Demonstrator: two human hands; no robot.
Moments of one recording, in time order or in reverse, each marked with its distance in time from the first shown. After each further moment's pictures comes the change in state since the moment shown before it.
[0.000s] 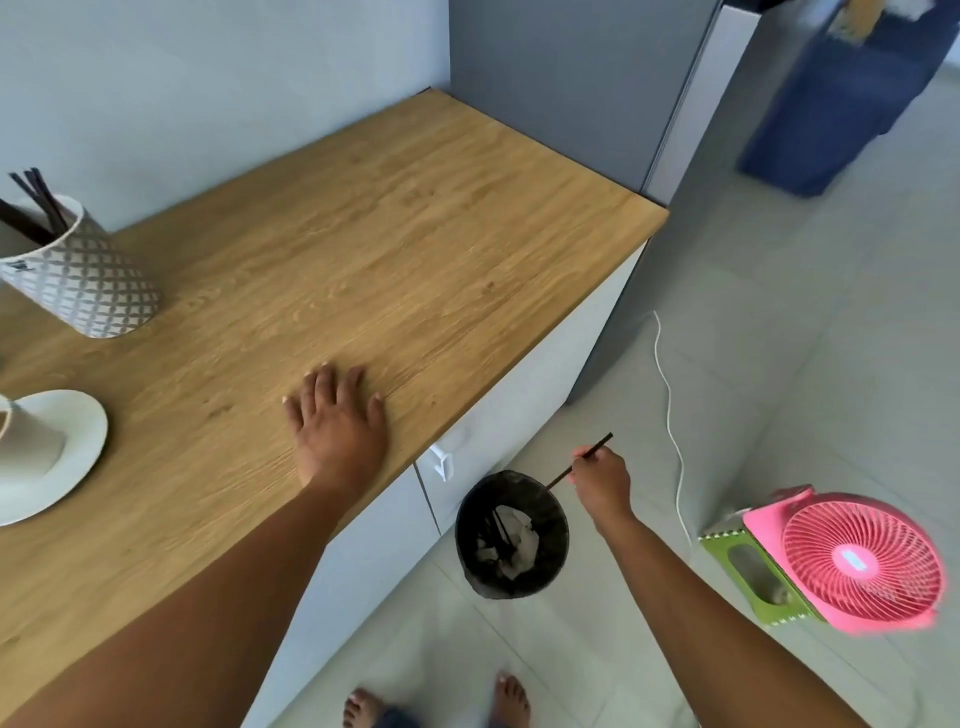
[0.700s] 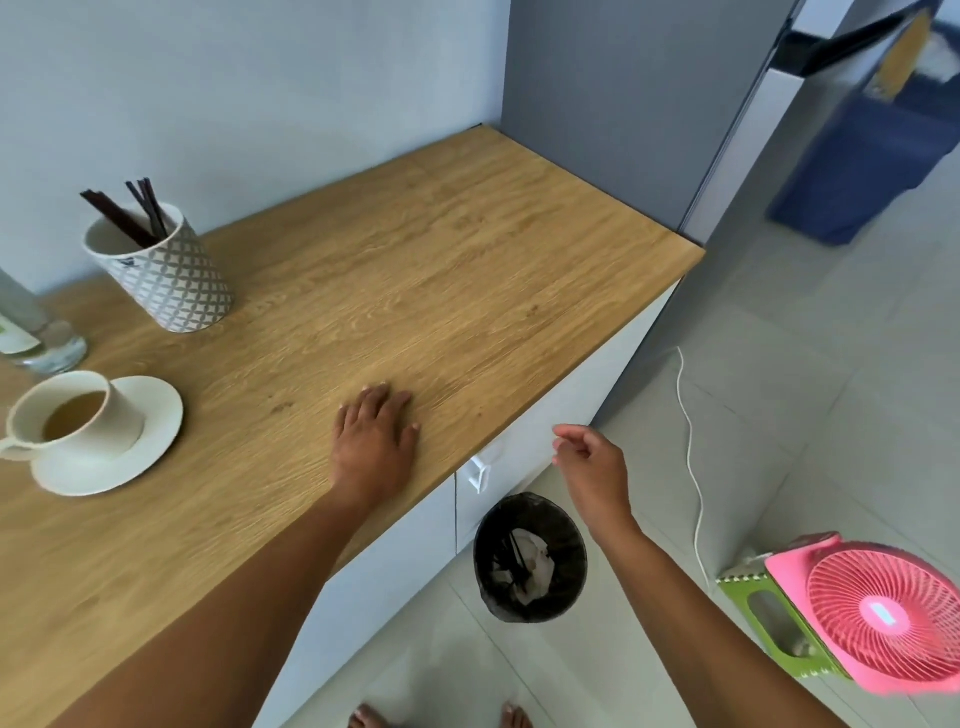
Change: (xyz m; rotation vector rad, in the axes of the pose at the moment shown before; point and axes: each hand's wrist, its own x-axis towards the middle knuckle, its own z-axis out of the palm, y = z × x) left_hand -0.013 -0.022 -0.031 -0.082 -0.169 0.151; right_hand -0.073 -0.065 0.024 0.108 -0.103 -0.312
